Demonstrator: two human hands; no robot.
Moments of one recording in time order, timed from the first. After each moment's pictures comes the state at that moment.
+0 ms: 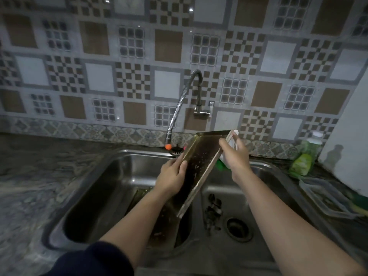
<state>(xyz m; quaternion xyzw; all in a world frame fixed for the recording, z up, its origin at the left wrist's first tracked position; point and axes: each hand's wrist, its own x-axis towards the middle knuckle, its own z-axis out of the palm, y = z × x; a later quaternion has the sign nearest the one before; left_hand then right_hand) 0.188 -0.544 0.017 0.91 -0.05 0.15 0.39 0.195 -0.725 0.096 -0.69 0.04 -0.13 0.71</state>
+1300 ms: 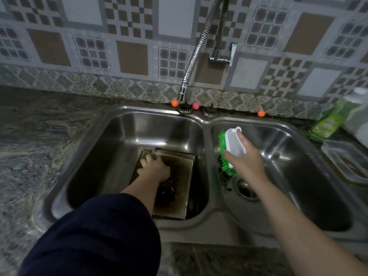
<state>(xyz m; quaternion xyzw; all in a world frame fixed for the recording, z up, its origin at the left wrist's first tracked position) 0.209 -0.471 -0.079 0.96 0.15 -0.18 0.19 0.185 -0.714 -0.013 -0.87 0.05 -0.11 0.48</state>
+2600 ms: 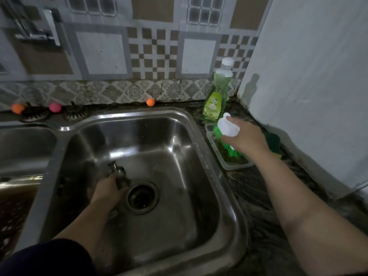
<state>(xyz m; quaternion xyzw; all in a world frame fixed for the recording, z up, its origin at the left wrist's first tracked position) 0.284 -0.741 -0.165 0.95 0.06 -0.08 0.28 0.248 -1.098 0.018 -0.95 0.18 -0.06 0.25</state>
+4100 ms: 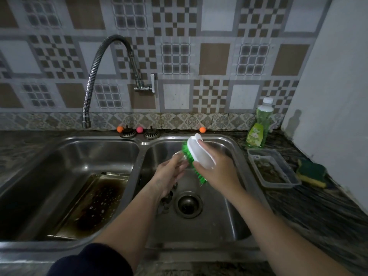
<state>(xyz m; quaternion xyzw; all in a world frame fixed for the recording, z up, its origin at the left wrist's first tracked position) 0.201 -0.768 -0.003 0.57 0.10 -0.08 0.81 0.187 -0.930 0.013 -0.87 -0.14 -0.19 0.43</state>
